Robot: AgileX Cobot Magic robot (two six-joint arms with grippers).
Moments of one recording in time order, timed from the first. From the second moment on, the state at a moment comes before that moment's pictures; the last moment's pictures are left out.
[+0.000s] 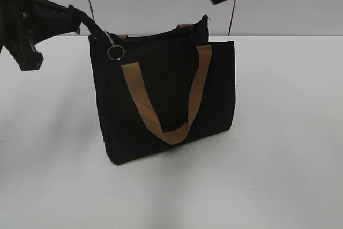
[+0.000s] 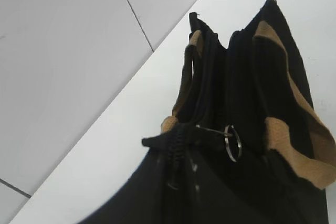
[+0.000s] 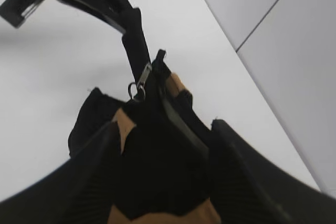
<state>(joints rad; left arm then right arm) -0.21 1.29 -0.80 -1.44 0.50 2.22 0.56 1.39 -1.29 0.53 0.62 -0.98</state>
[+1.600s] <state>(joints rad) -0.21 1.29 -0.80 -1.46 0.53 2.22 0.61 1.92 -1.58 0.59 0.71 -1.17</state>
